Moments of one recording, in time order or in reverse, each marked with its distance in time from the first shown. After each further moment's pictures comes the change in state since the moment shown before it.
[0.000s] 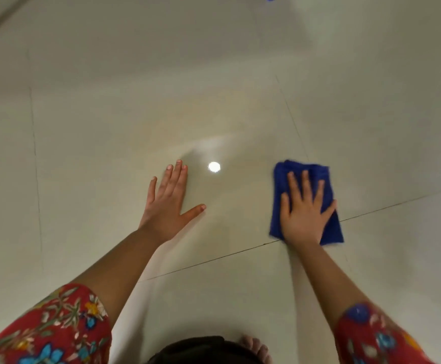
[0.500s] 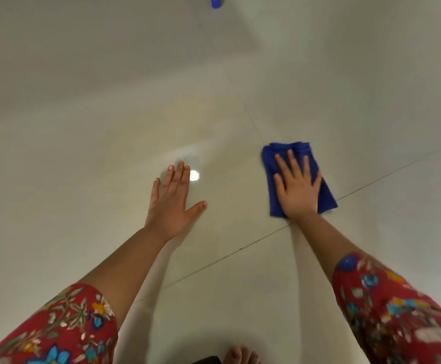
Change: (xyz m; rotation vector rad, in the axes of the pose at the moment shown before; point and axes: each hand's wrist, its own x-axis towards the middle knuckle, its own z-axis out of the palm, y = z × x) left_hand 0.050 0.055 0.018 0.003 -0.036 0.096; right_hand 0.061 0.054 -0.017 -0.016 0.000 -0.065
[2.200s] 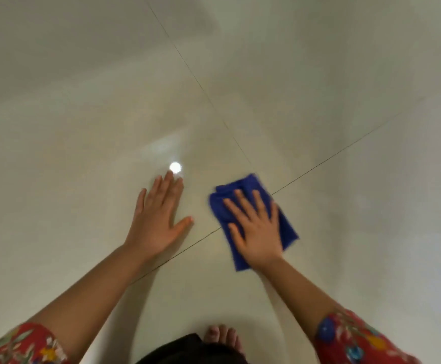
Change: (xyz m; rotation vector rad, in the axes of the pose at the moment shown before) left_hand -0.033 0.033 0.018 0.012 -0.067 0.179; right_hand -0.137 -0.013 0.022 0.063 0.016 -0.182
